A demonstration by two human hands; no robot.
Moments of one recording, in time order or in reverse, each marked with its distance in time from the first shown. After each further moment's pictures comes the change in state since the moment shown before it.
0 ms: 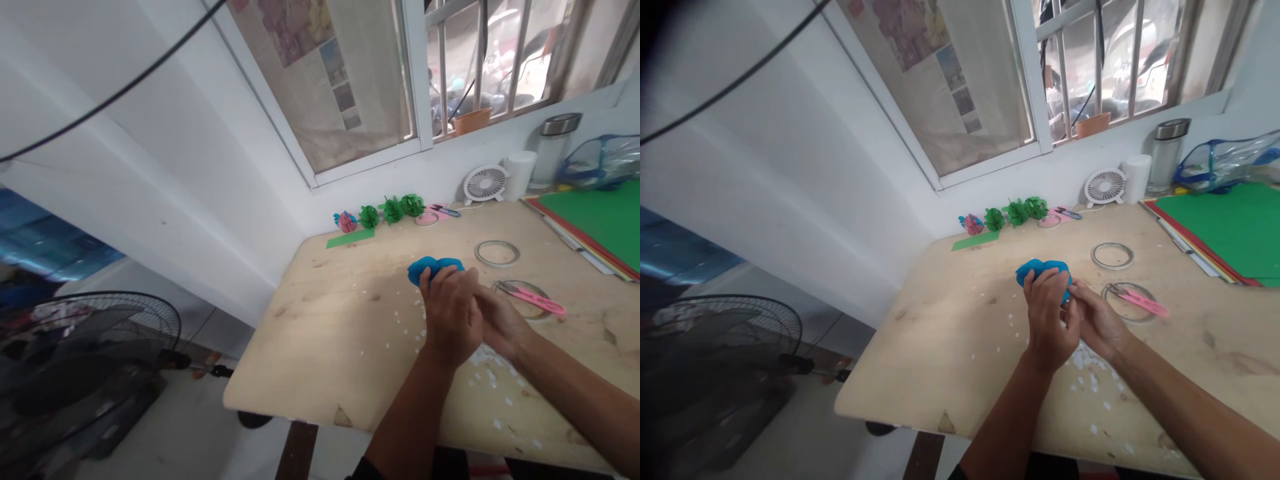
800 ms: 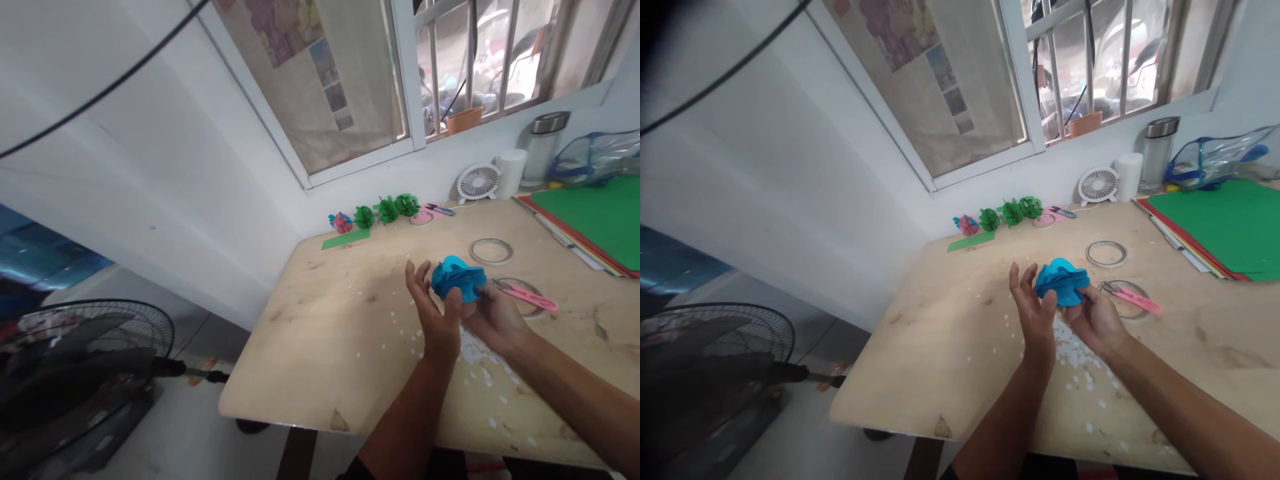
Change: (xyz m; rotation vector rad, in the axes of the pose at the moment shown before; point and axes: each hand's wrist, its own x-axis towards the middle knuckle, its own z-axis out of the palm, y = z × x) left_hand -0.007 0.013 0.007 -0.810 0.185 -0.946; right_hand 0.010 0.007 -0.008 0.303 0.111 0.042
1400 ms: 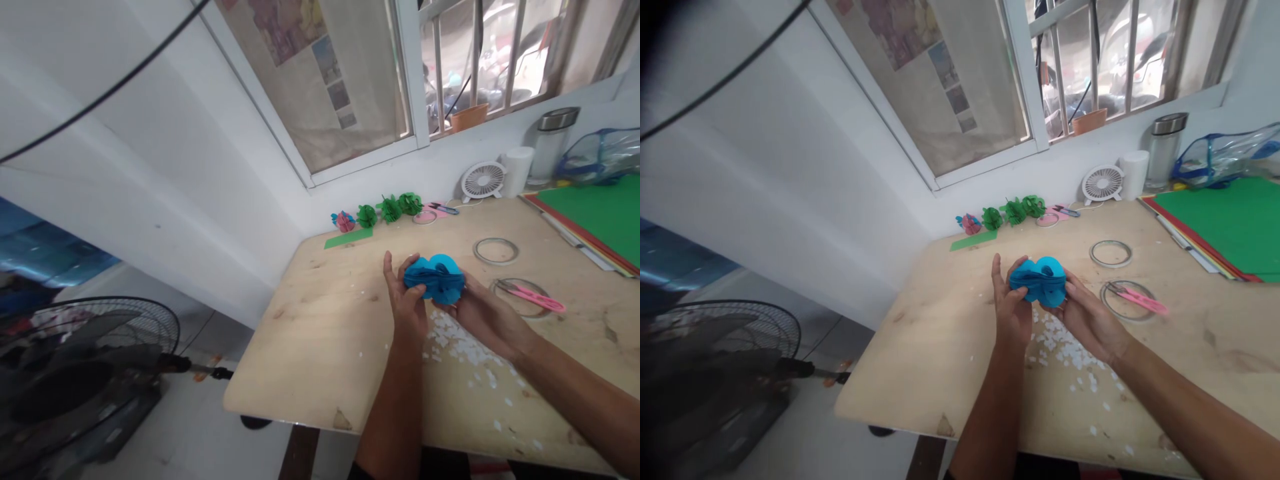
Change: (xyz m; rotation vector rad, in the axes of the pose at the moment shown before) left_hand 0.036 0.016 -0.031 -0.344 0.002 -0.175; right_hand -0.023 -0.004 0.032 -0.212 -0.222 0.005
